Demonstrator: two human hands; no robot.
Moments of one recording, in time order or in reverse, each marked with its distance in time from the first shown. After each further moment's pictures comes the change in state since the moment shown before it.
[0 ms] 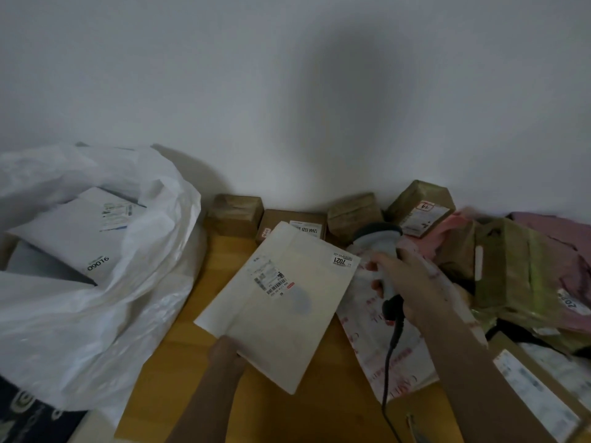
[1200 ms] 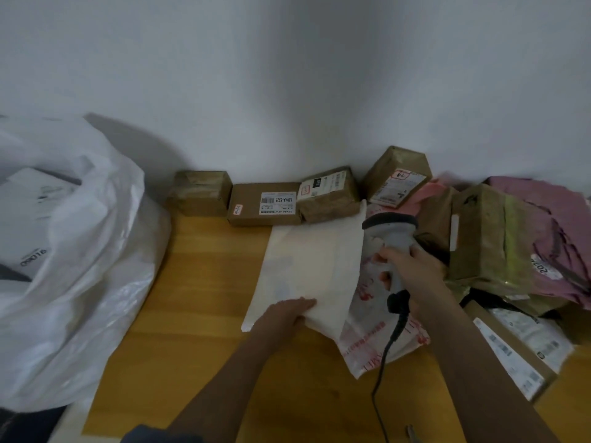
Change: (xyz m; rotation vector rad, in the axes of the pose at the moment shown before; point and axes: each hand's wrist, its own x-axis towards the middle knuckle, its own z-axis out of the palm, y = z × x) left_hand -0.050 -0.061 0.087 1.763 -0.861 1.039; right_hand 0.016 0.033 -0.055 0.033 0.179 0.083
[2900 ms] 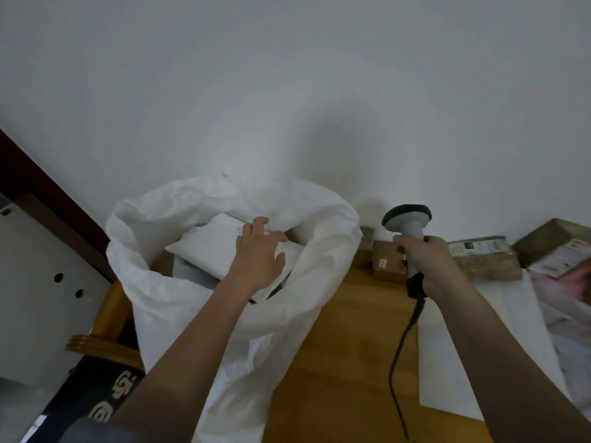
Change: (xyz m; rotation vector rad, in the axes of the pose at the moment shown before) left_hand -0.199 -0.203 -0.326 0.262 0.667 -0.218; right_hand -0.163 -0.088 0.294 0.049 -0.162 -0.230
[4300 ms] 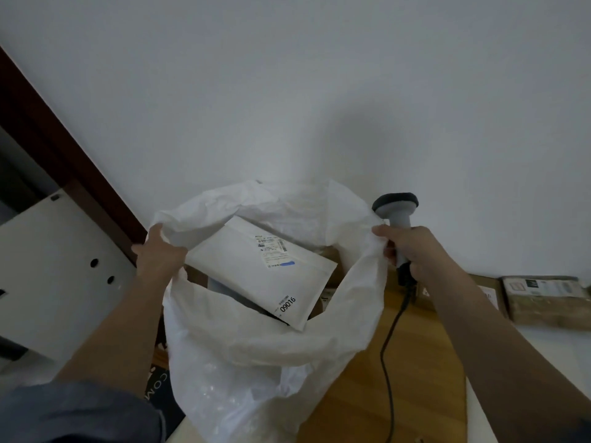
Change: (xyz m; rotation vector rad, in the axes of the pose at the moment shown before) left_hand -0.002 -0.209 -0.078 -0.432 0.225 -0.908; right_hand 0.033 -0.043 0.121 -0.133 -0.150 0.059
